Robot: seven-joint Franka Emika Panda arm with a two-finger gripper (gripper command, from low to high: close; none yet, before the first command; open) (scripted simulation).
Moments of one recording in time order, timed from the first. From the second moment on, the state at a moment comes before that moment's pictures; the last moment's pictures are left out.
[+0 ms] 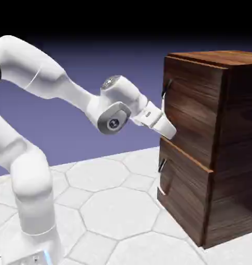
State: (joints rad) arm -0.02 -0.59 0.04 -2.80 0.12 3.03 0.66
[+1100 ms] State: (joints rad) arm -0.38 -0.87 0.50 -2.73 1.55 2.93 -0.36
